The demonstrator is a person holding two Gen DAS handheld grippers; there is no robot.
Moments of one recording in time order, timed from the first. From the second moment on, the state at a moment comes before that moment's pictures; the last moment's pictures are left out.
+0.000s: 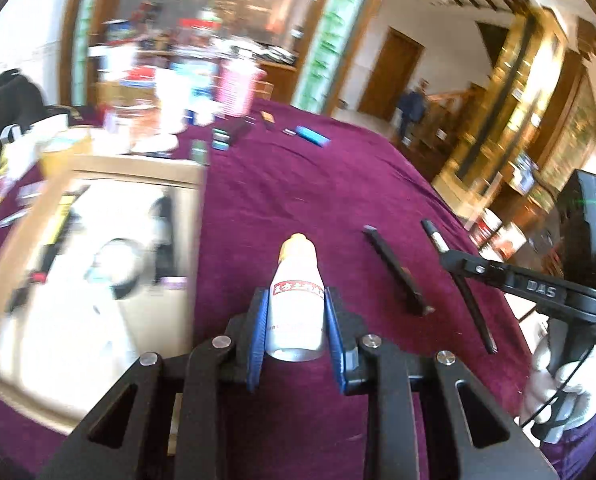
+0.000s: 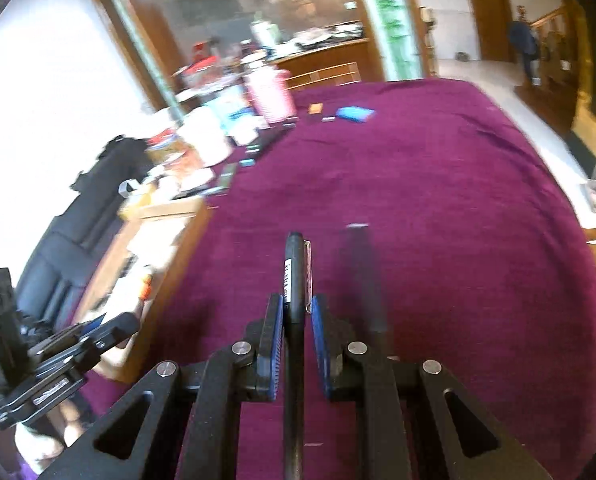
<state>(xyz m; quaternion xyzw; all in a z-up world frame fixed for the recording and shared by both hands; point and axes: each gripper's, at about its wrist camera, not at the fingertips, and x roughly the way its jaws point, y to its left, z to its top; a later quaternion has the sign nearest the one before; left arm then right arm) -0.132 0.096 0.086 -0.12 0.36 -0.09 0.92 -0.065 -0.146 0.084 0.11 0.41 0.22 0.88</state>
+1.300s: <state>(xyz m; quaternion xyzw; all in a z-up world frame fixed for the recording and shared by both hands) -0.166 0.217 0.055 -0.11 0.34 0.09 0.93 -0.054 0.080 0.051 0.08 0.45 0.32 0.83</state>
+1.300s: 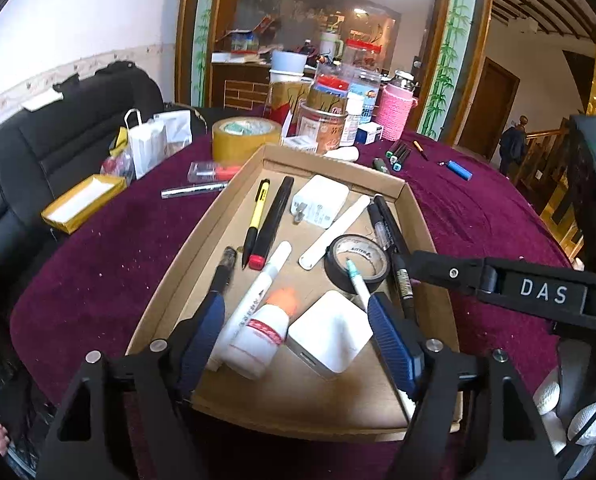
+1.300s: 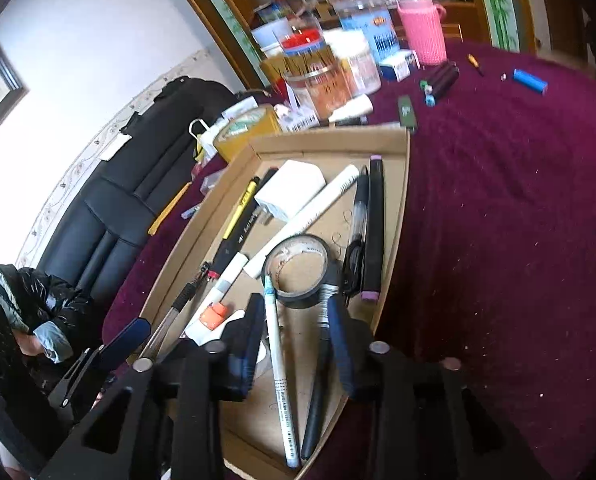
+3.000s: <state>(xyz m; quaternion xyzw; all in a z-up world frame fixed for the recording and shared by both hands) -0.162 0.080 0.085 0.06 0.32 0.08 0.94 -0.071 -0.097 0.053 0.14 0.39 0.20 0.89</state>
